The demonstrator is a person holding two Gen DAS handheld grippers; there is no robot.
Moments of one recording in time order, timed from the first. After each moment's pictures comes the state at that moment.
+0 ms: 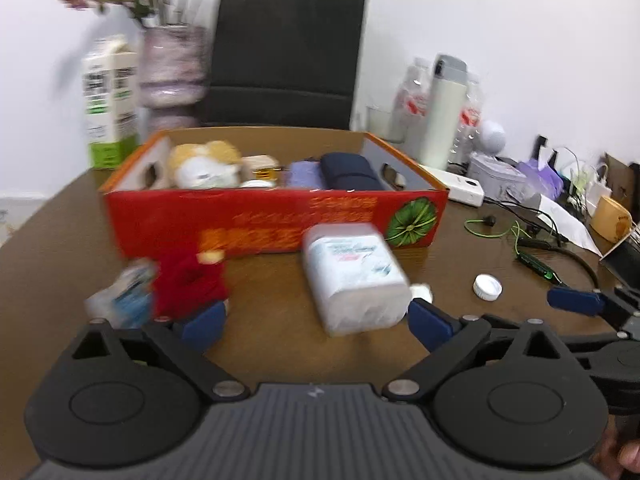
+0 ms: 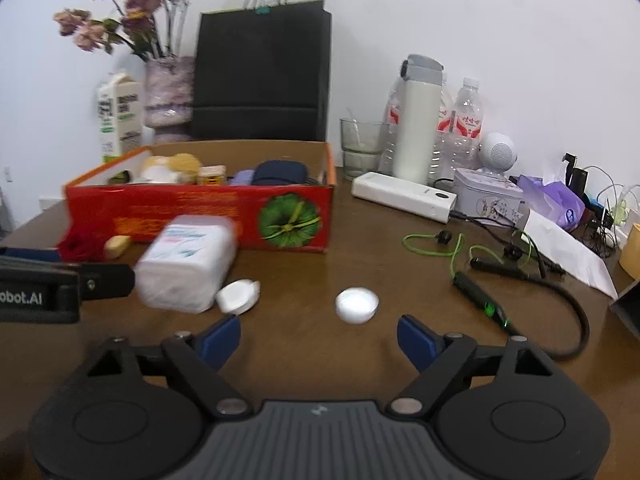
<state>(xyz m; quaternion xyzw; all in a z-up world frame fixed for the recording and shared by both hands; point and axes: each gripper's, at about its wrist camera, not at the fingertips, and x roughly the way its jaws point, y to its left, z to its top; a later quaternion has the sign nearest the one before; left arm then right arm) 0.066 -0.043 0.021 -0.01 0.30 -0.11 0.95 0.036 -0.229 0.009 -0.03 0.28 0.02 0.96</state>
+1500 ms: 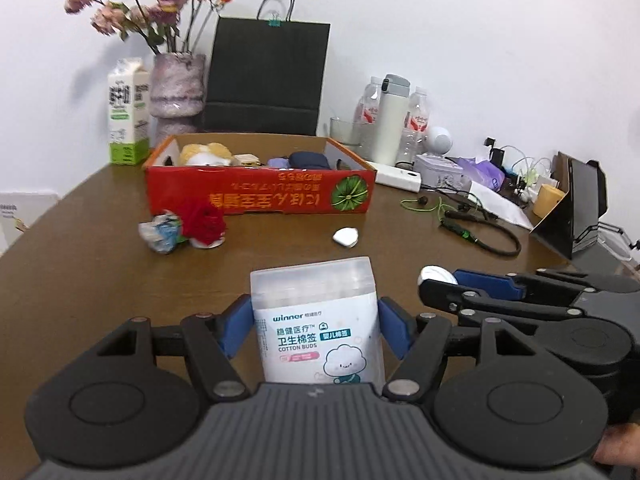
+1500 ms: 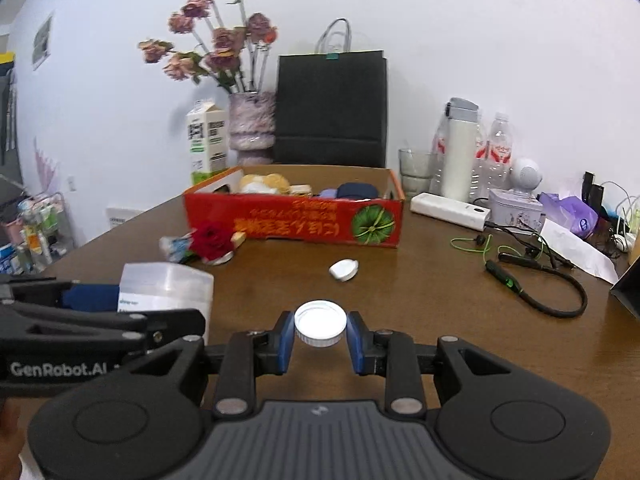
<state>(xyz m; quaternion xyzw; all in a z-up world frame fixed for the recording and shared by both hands) -0.104 -0.026 0.044 -0.02 0.26 -0.13 0.96 -0.113 -0.190 0.039 -0.02 0.24 0.10 0.97</state>
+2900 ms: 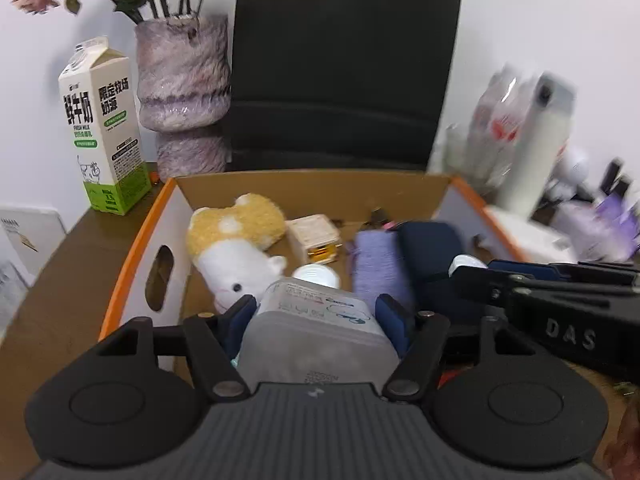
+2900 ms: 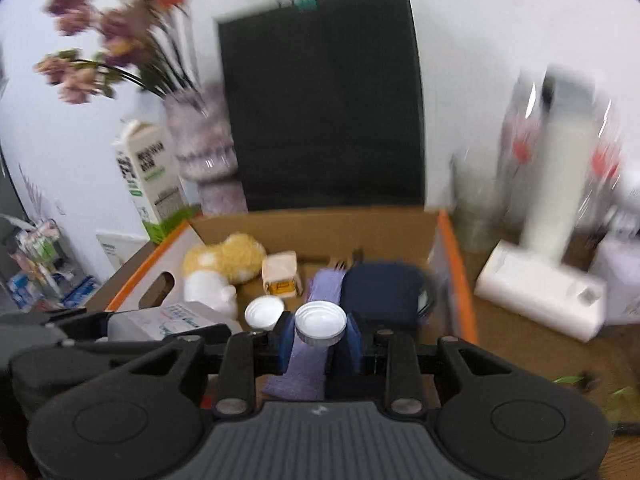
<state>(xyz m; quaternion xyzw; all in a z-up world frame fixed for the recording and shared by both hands) 0.231 -0.020 0.071 0.01 0.36 -0.04 0.93 0.234 -0.176 0.074 0.06 0.35 0.14 0.93</state>
